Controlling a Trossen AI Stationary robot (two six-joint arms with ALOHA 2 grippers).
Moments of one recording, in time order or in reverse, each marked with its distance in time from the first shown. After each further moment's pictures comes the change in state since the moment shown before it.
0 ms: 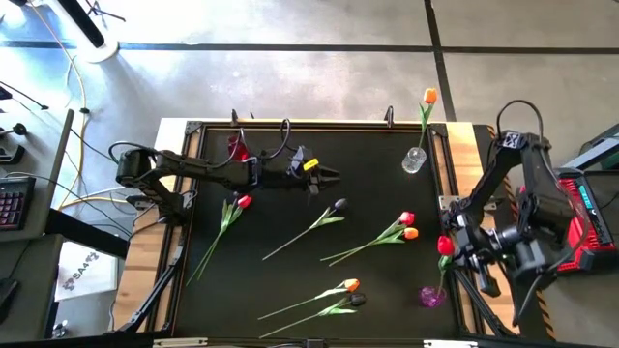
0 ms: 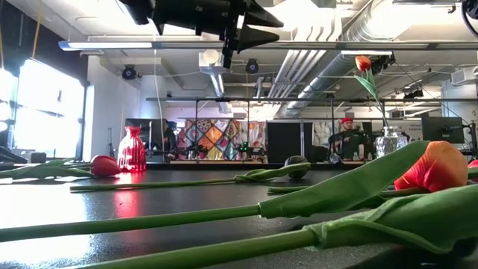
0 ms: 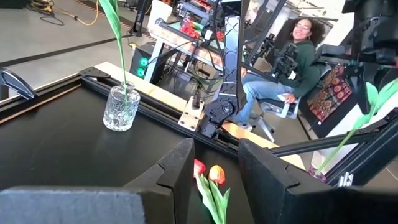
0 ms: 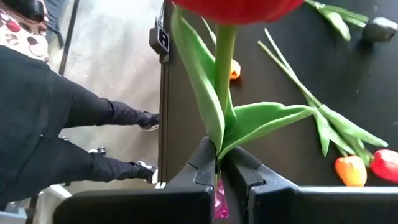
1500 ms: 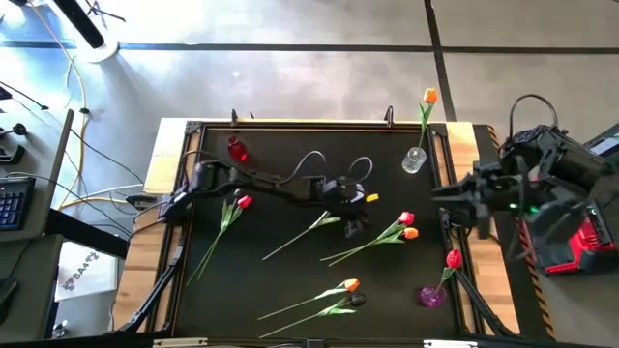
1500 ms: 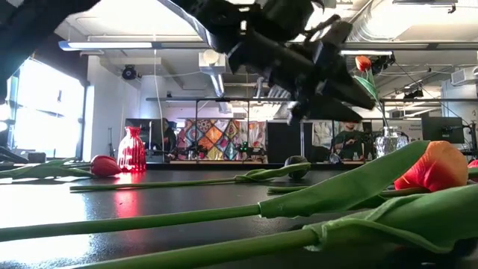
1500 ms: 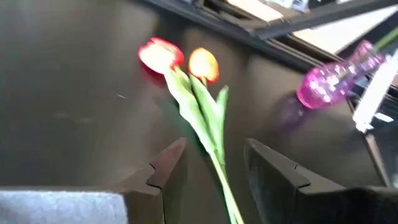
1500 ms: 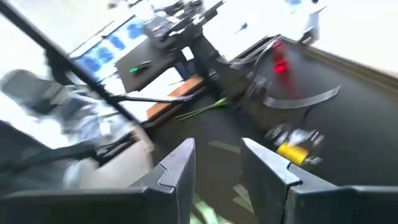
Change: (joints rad) left arm -0.067 0.620 0.609 -0.433 0.237 0.063; right arm -0.254 0.084 0.507 -0.178 0.464 0.023
